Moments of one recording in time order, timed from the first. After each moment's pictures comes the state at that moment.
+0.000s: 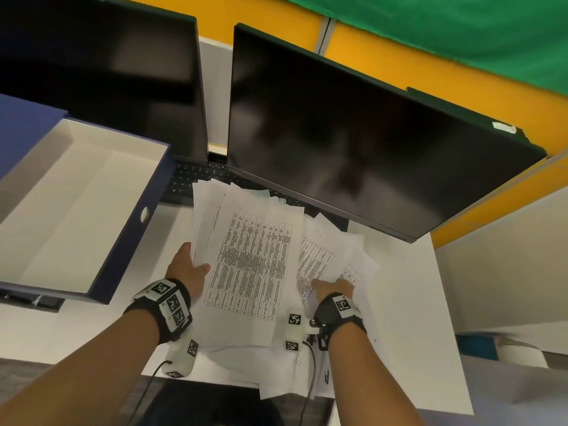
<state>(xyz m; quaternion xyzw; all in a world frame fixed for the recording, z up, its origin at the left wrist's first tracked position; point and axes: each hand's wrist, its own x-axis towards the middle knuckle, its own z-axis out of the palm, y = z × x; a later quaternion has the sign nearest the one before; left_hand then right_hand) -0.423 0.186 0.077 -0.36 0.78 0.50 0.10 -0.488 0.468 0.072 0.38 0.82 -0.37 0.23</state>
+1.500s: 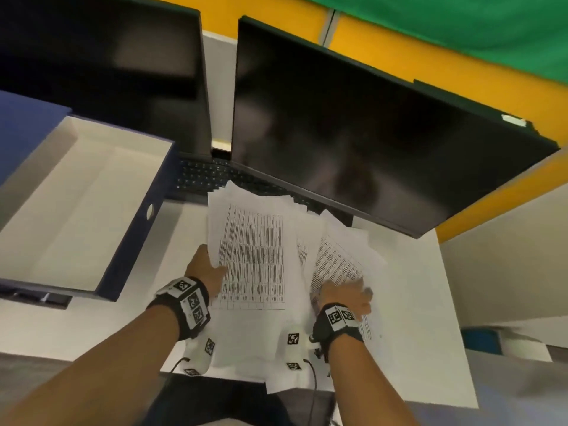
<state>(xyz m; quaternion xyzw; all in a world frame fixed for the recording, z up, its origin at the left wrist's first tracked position) -0.429 0.206 0.062 -0.34 0.79 0.51 0.11 -0.465 0.461 0.070 0.40 0.88 -0.22 0.14</state>
